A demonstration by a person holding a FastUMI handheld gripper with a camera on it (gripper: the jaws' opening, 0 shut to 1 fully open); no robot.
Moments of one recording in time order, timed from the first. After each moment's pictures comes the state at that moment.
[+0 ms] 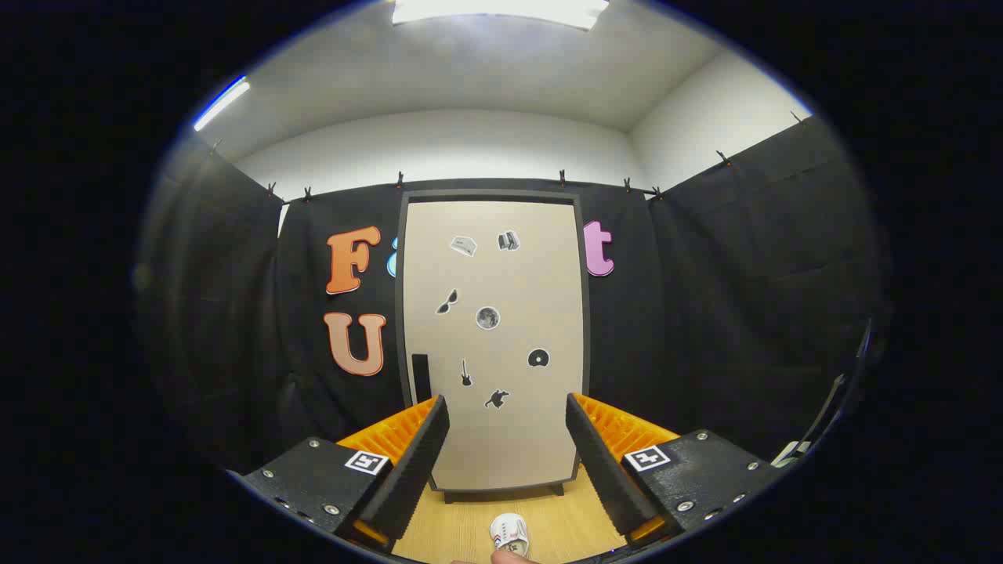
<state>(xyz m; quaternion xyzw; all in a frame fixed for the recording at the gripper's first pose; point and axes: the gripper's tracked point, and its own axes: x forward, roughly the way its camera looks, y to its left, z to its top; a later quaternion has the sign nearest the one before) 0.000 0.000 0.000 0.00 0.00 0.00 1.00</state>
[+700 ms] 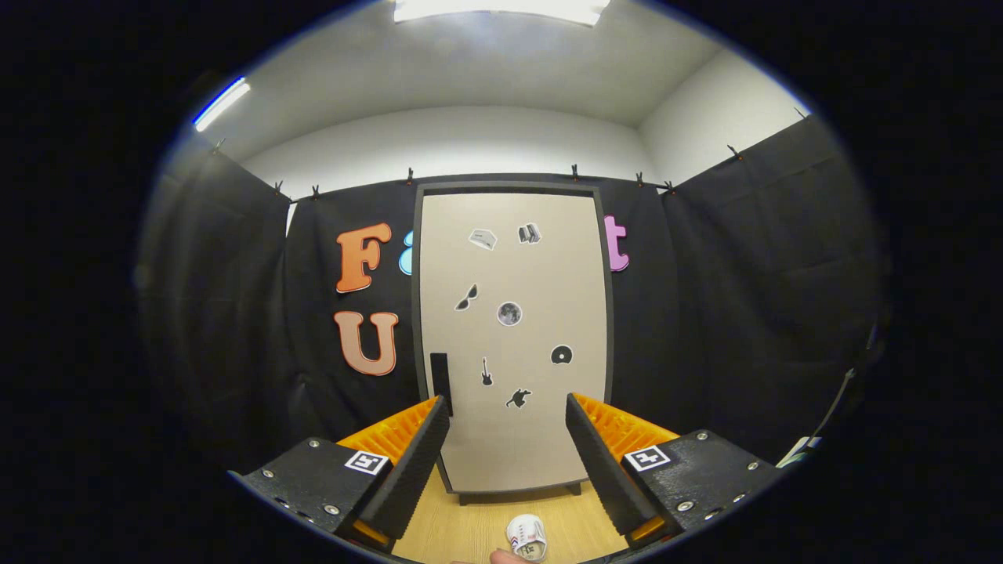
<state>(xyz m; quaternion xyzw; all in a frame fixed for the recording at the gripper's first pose) 0.019 0.036 -0.008 0.00 0.01 0.02 1.00</state>
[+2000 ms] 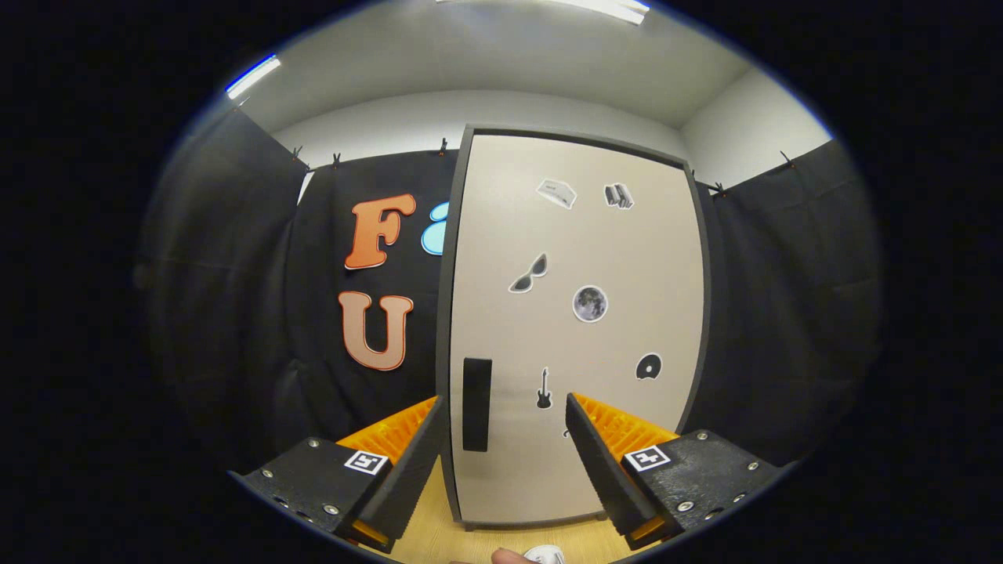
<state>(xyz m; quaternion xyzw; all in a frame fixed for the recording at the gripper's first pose) 0.176 0.126 -0.050 -0.04 0.01 0.05 1.00</state>
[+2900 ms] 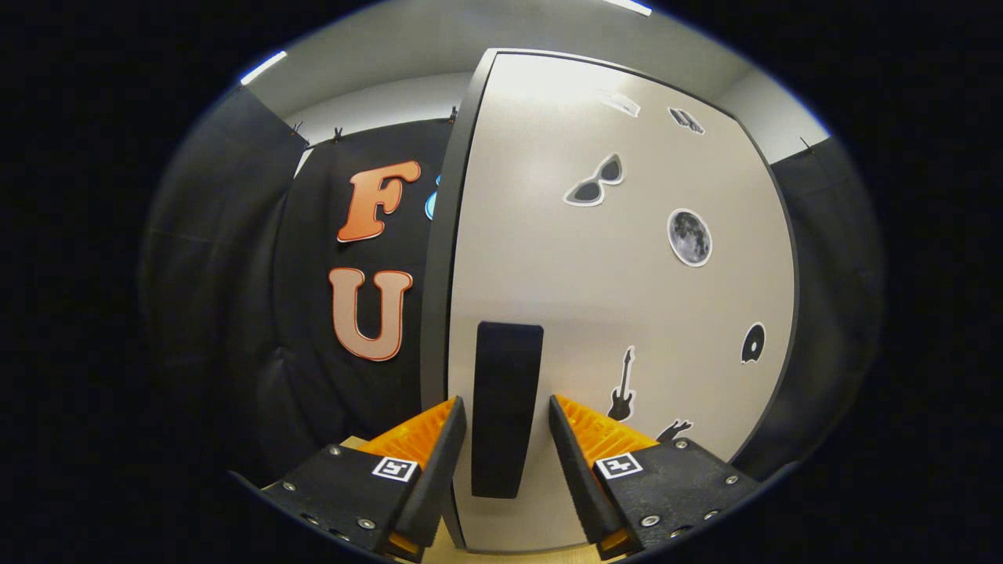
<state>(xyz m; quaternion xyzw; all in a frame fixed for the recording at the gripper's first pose) 0.286 0.169 -0.111 -0.05 0.01 0.07 1.00</state>
